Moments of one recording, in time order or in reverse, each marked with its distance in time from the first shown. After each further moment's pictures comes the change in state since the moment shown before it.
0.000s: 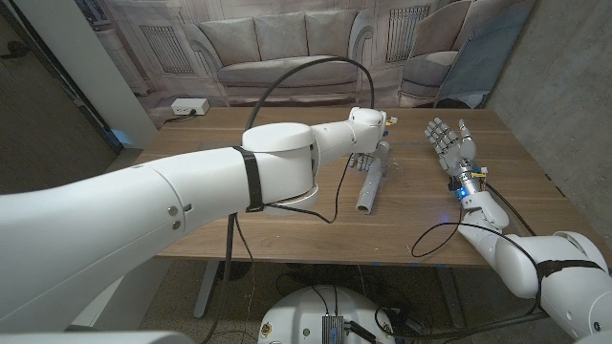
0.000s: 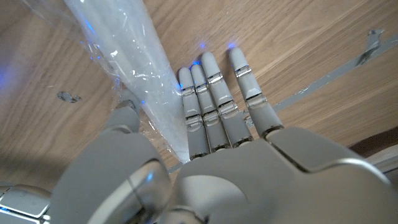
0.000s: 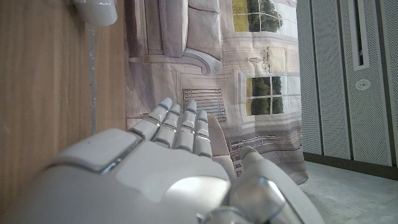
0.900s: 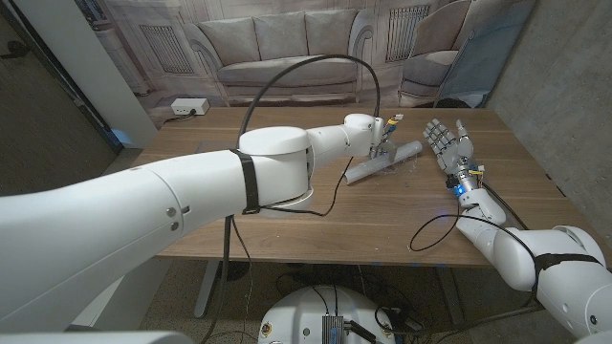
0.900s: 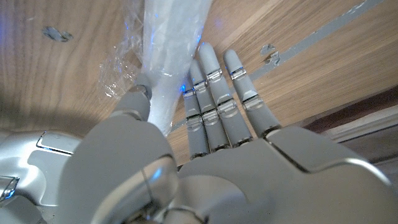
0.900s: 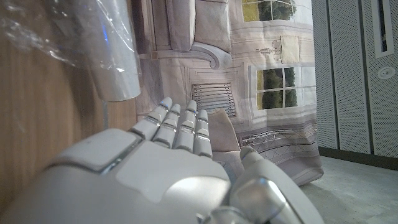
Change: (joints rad) left arm 0.012 0.022 0.024 0.005 -0.049 -0.149 0.249; left_hand 0.186 0.048 0.010 0.001 0.009 -0.093 0.006 -0.092 0.008 0.089 0.039 0.069 0.072 0.082 -0.011 0.081 0.149 0.018 -0.060 0.064 0.010; right arm 0.024 0.009 0.028 0.016 -0.037 -0.036 -0.034; right_hand -0.004 0.004 0.003 -0.003 0.000 0.005 0.005 0.000 0.000 0.004 -0.004 0.000 0.000 0.009 -0.001 0.000 0.000 0.003 0.004 0.000 0.000
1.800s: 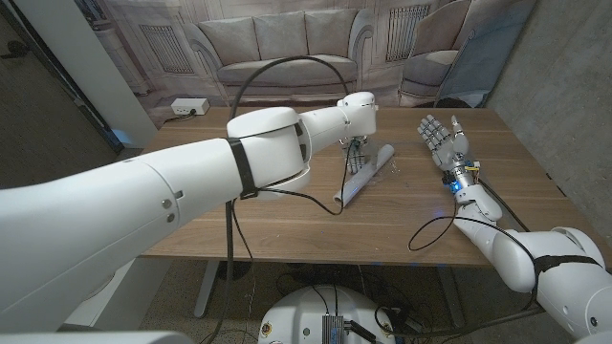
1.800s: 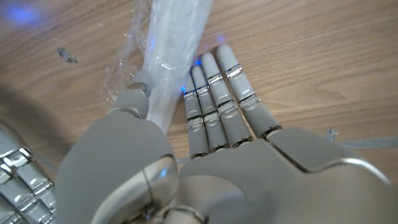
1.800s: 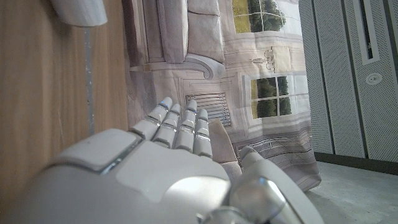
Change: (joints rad) left arm -0.044 0.024 -0.170 -0.073 -0.100 0.535 -0.327; left_hand 0.024 -0.024 -0.017 0.017 0.041 -0.073 0.066 0.137 0.035 -0.138 -0.019 -0.077 0.004 -0.076 0.007 -0.248 -0.161 0.092 -0.058 0.084 -0.024; right arm -0.024 -0.002 -0.026 -0.096 -0.009 0.020 0.010; right_hand 0.000 0.000 0.000 0.000 0.000 0.009 -0.002 0.000 0.005 0.011 0.000 0.000 0.000 0.004 -0.004 0.000 0.000 0.000 0.000 0.000 0.000
